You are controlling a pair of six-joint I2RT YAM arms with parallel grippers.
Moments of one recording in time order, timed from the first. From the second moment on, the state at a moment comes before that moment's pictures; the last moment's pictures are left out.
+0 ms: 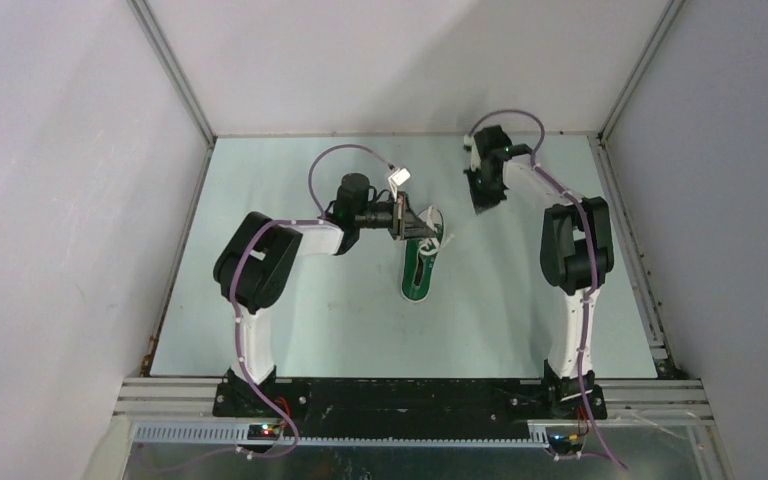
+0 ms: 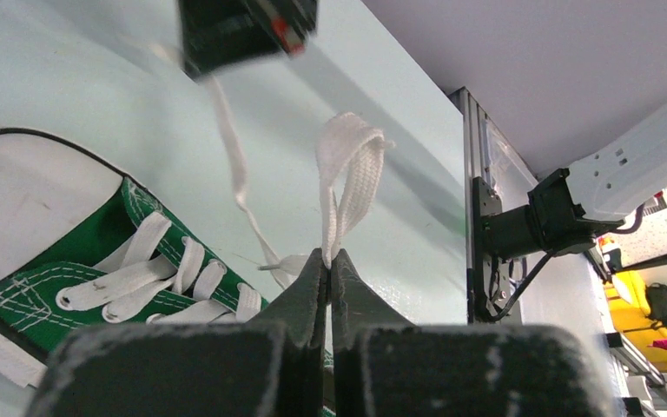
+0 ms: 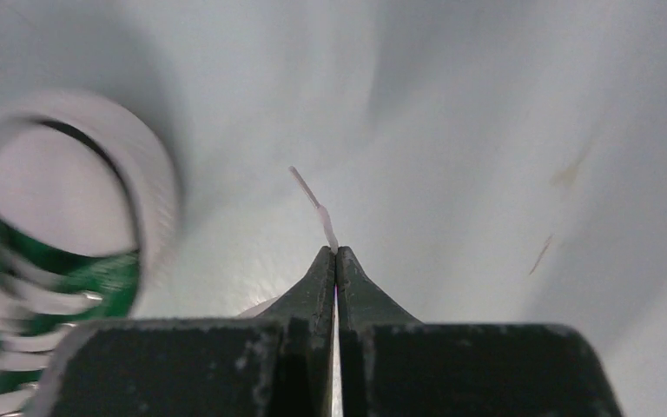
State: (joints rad) left arm -0.51 2.00 1.11 0.63 0.95 -0.53; right arm 0.26 2.11 1.65 -0.78 -0.02 0.07
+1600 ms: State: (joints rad) left arm -0.51 2.00 1.09 0.73 0.93 -0.63; right arm 0.29 2.07 1.74 -0.73 -0.09 -0.13
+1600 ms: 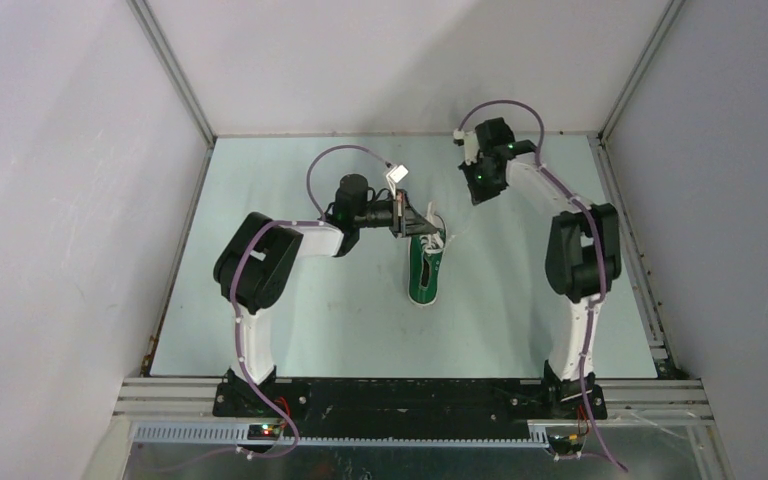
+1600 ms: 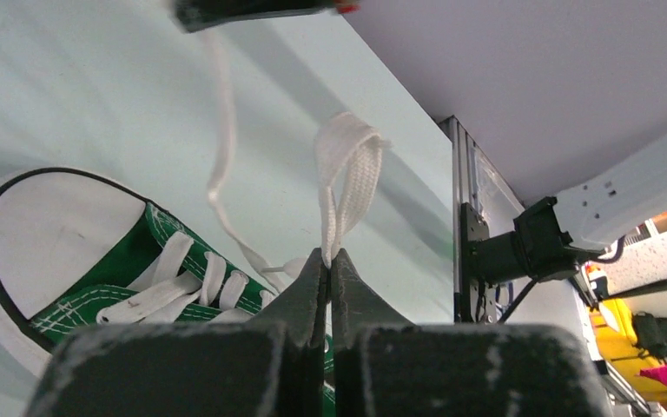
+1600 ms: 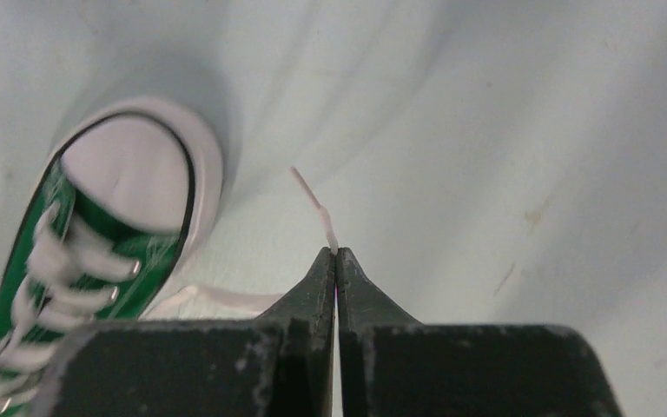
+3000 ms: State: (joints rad) left arm -0.52 1.98 1.12 0.54 0.98 -0.40; right arm 0.36 2.00 1.81 -0.69 -0.71 0.15
